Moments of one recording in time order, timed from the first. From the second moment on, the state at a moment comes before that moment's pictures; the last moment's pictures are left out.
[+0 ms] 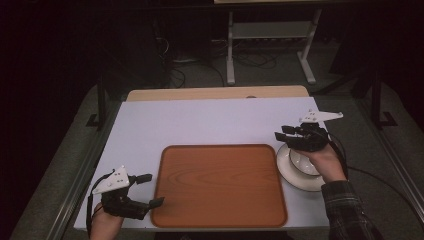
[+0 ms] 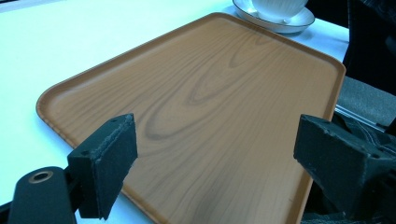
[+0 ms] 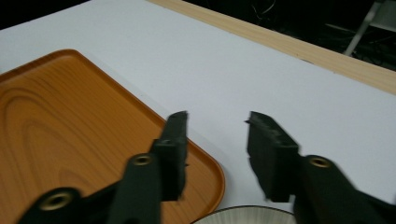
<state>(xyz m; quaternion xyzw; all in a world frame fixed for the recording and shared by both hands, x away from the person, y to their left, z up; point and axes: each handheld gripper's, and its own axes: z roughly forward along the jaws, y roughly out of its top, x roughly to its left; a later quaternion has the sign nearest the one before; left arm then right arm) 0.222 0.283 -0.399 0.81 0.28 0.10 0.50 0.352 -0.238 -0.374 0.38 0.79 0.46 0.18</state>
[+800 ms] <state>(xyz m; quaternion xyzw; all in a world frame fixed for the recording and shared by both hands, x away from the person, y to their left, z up) 0.222 0.284 -0.399 0.81 0.28 0.10 0.50 0.362 -0.259 -0.385 0.44 0.78 0.39 0.20</state>
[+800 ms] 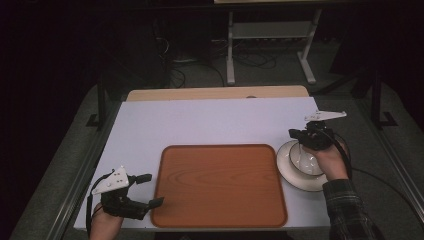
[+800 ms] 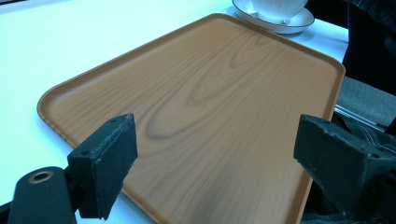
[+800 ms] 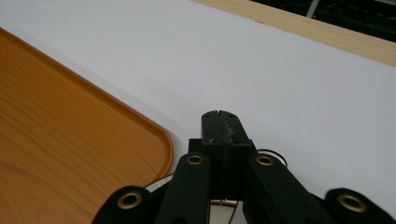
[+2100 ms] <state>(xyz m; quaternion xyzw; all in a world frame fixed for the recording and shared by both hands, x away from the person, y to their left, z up) 0.220 0.285 -0.398 0.81 0.28 0.10 0.50 0.350 -0.311 -0.388 0.50 0.75 0.37 0.24</state>
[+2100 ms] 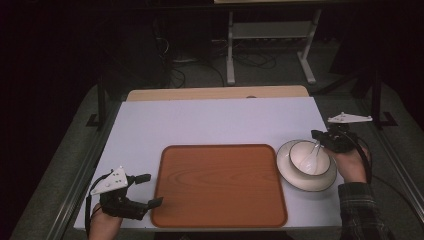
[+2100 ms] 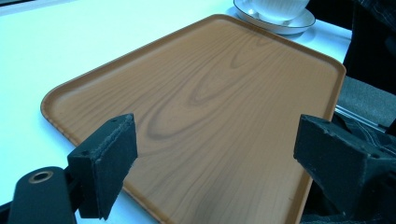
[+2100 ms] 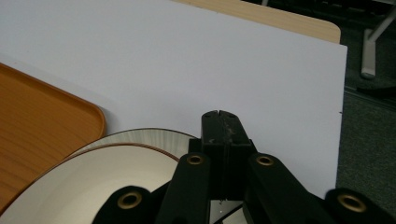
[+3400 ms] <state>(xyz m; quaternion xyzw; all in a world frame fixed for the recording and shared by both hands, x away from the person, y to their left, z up) 0.220 0.286 -0.397 0.81 0.28 0.10 0.50 0.310 -0.344 -0.390 0.53 0.73 0.35 0.25</state>
